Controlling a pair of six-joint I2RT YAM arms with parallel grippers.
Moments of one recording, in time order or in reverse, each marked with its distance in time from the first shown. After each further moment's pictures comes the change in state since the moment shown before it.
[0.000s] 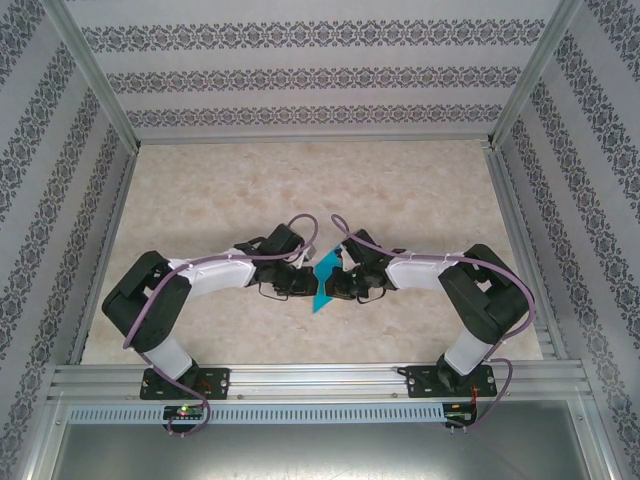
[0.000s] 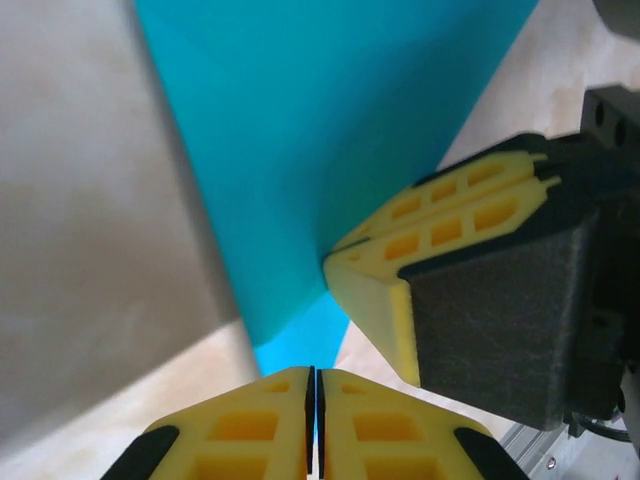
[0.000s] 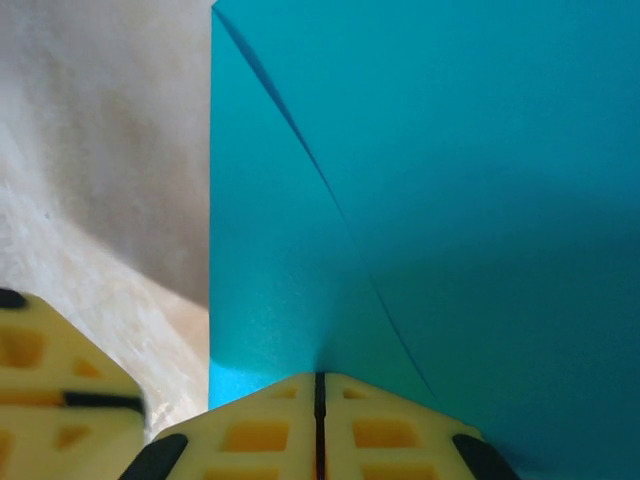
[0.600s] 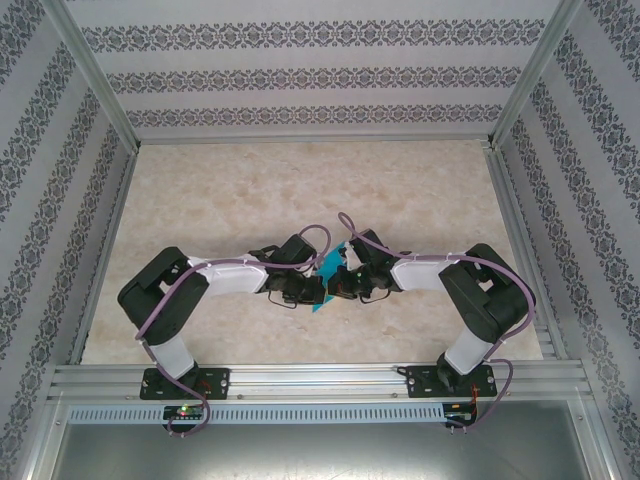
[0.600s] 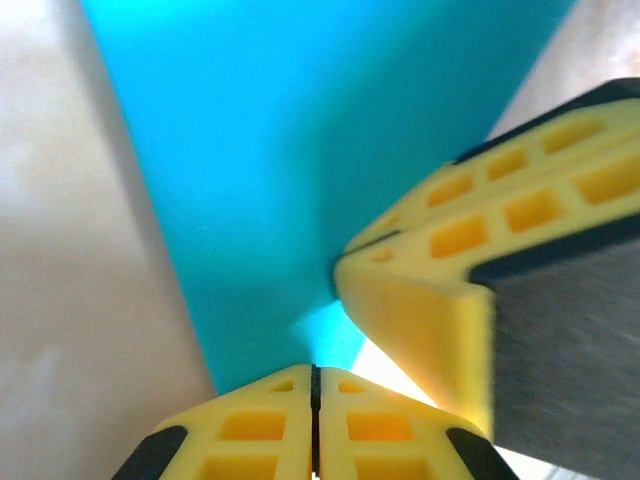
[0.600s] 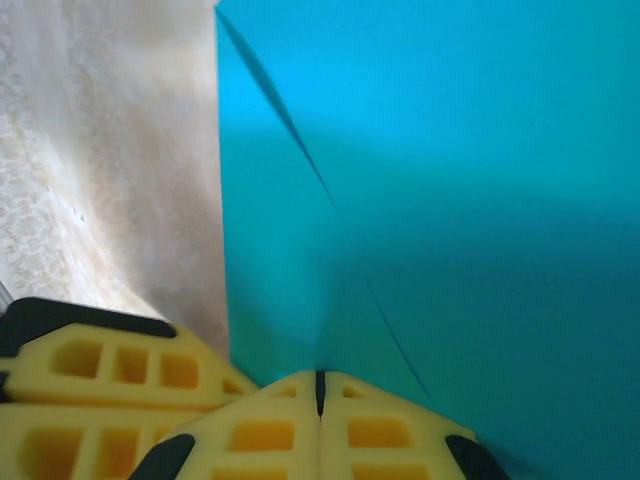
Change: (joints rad) left arm -0.066 0.083 0.000 0.063 -0.063 -0.034; right arm -0.048 -0.001 -0.047 0.090 -0.077 0.011
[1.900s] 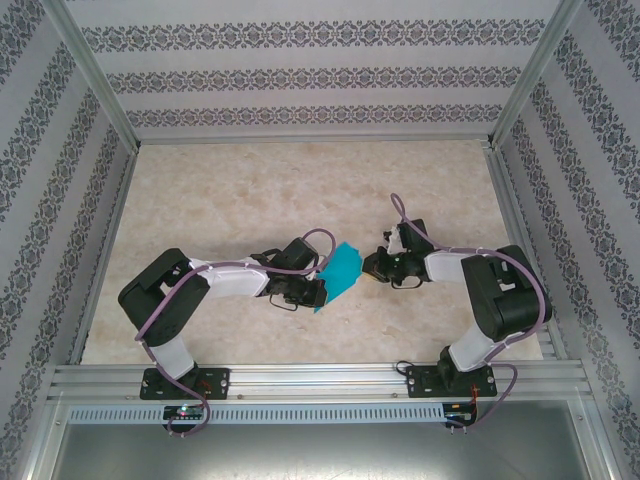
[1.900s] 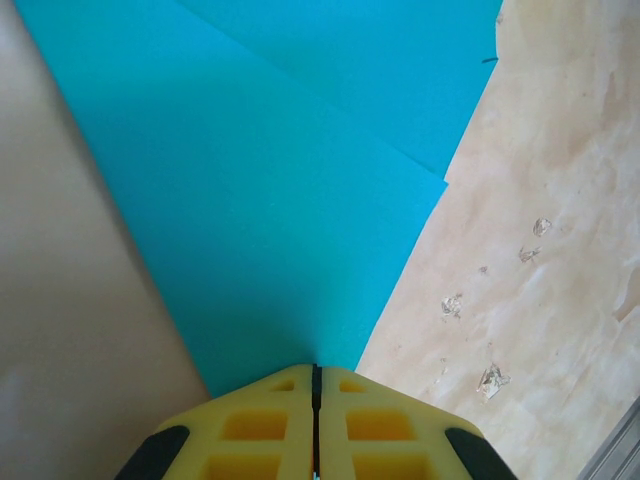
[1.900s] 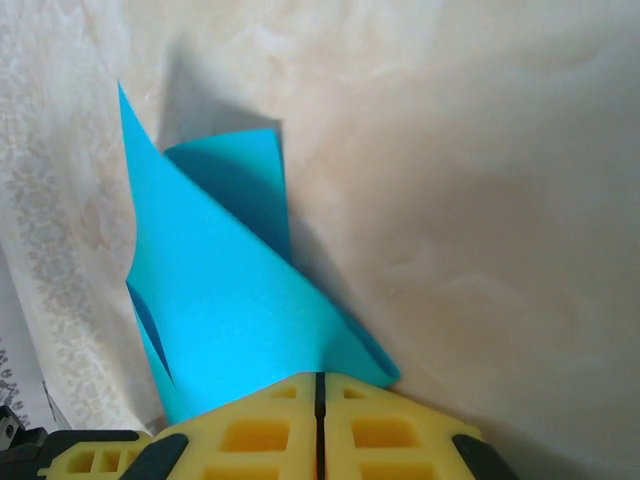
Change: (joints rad) left arm -0.026 -0.005 -0.020 0.033 -0.032 0.071; right arm -0.355 -0.049 -0.079 0.039 -0.055 -0.051
